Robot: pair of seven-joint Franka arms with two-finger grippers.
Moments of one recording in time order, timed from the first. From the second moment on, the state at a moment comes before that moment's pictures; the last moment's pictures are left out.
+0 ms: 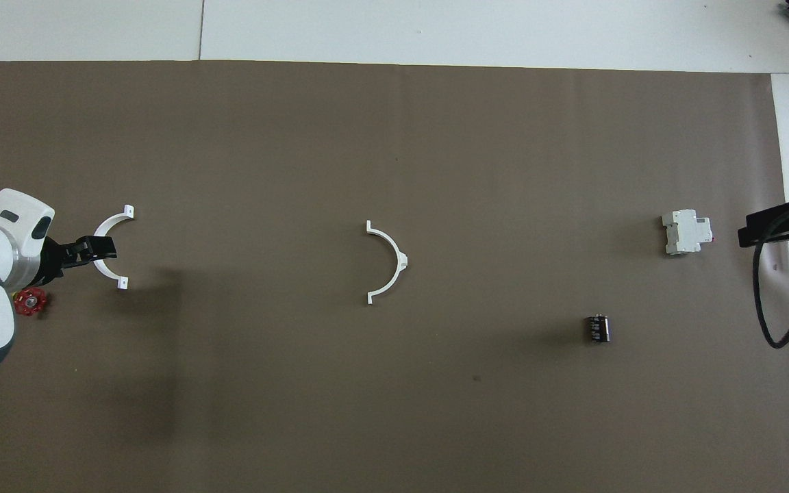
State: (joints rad) left arm 0.02 0.08 0.08 -2.28 -0.02 2.49 -0.26; right arm 0.05 -0.02 -0.11 -1.59 -0.02 1.51 -0.09
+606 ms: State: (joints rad) left arm 0.07 0.14 0.08 -2.29 -0.02 2.55 -0.41; right arm 0.05 -0.02 -0.10 -1.59 -0.03 1.51 -0.09
